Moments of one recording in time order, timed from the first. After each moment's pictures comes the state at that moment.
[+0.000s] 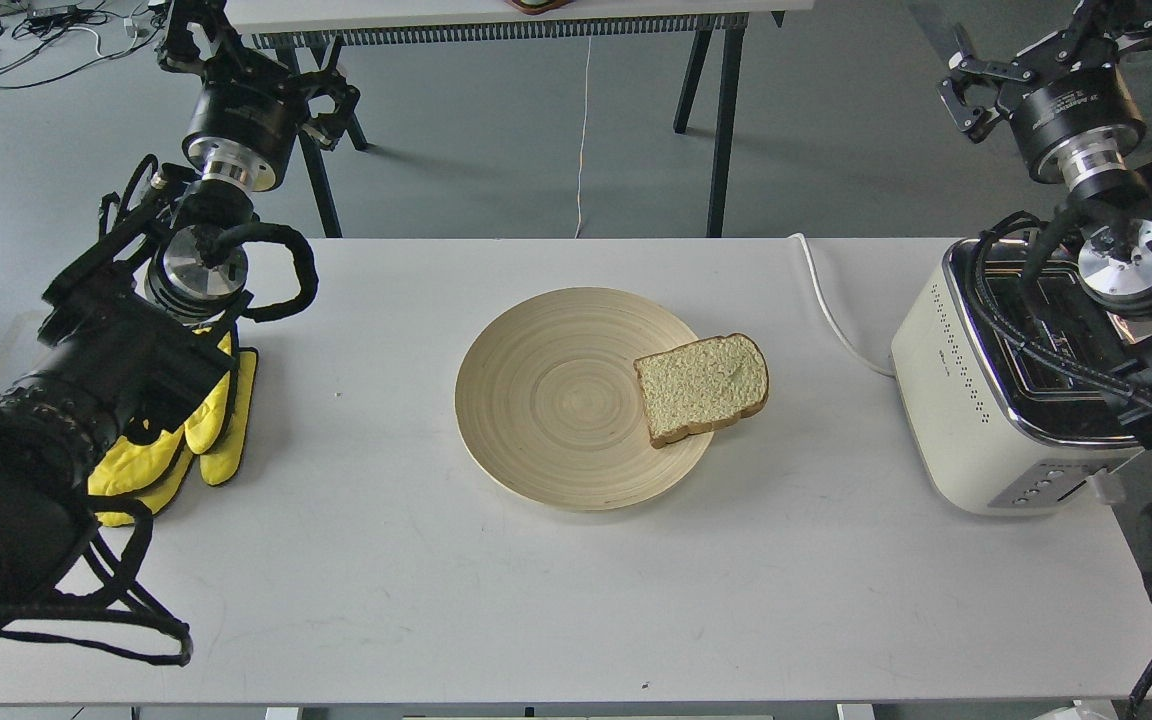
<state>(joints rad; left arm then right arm) -1.01 0.15 -0.69 -0.38 -0.32 -0.45 -0.33 0.89 -0.34 1.01 0.60 0.02 0.36 0.21</state>
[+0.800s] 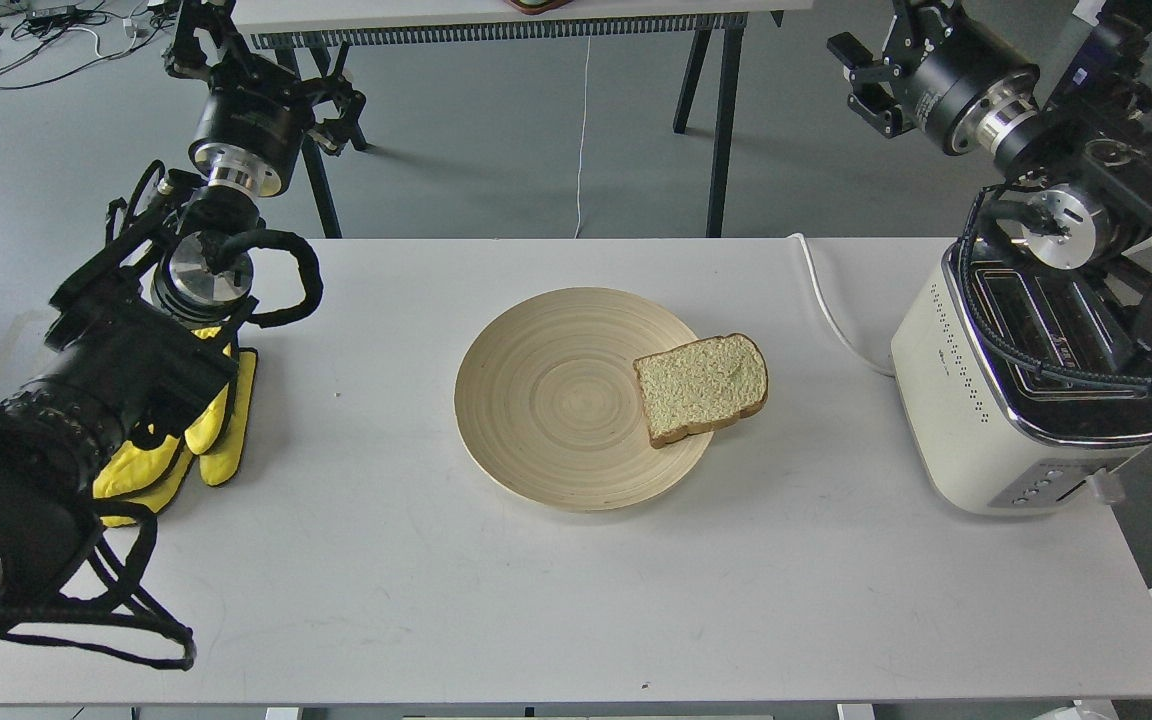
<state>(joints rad) -1.00 0.14 -0.69 -0.38 -0.32 -0.46 -0.34 1.04 -0.47 0.55 0.91 -0.59 0.16 0.21</state>
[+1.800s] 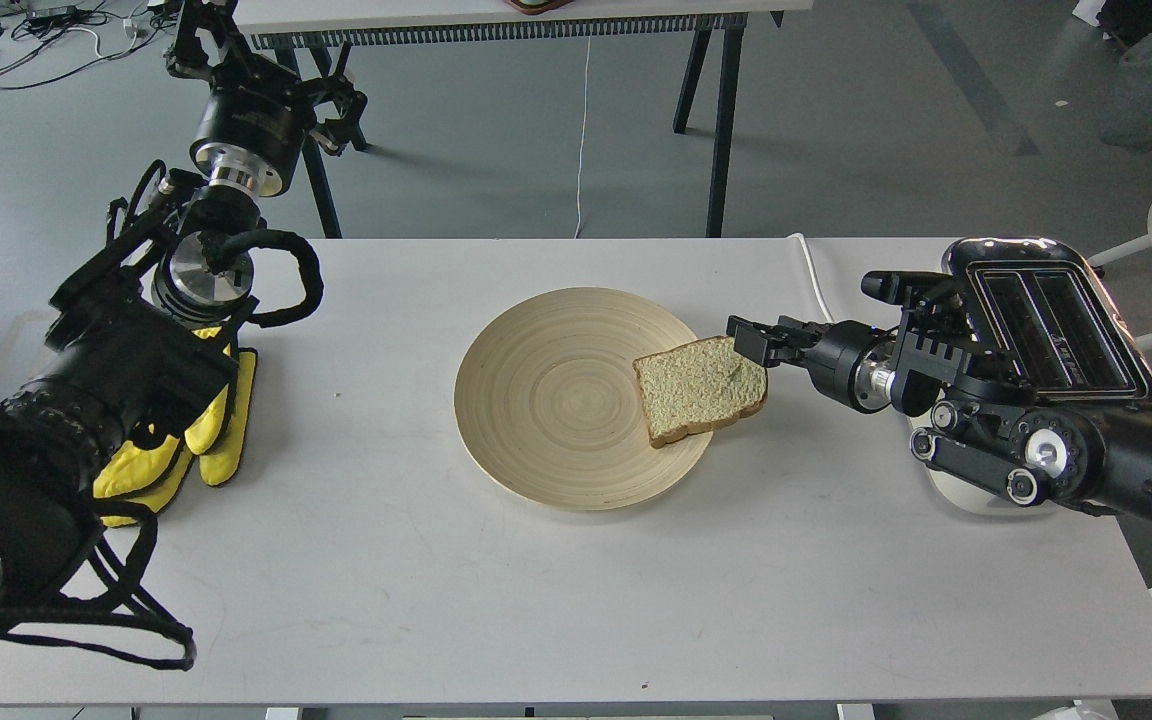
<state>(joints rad) -1.00 0.14 -0.69 -0.38 -0.32 -0.47 -0.33 0.96 -0.36 -0.11 0.80 -1.16 -0.12 0.17</state>
